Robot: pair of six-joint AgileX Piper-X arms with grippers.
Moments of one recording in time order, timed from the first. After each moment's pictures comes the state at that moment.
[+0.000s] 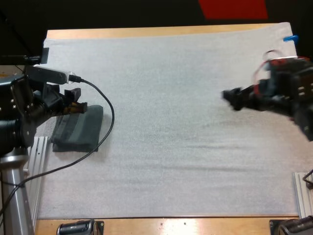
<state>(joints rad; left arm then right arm) 0.15 1.05 -1.27 1.04 0.30 -1.53 0.28 1.19 -1.21 0.91 -0.27 -1.68</state>
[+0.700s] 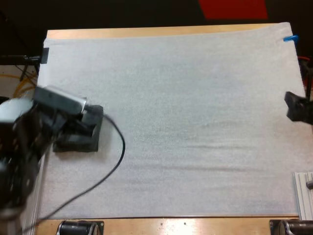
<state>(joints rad) -0.05 0.82 -1.27 1.06 0.12 -1.49 -0.02 0.84 -1.21 1.07 -0.19 -1.84</state>
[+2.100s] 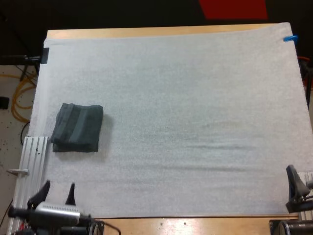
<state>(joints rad) -0.03 -0.01 -0.79 1.27 -0.03 -1.56 0.03 -0.01 -0.72 0.98 -0.18 -1.81</state>
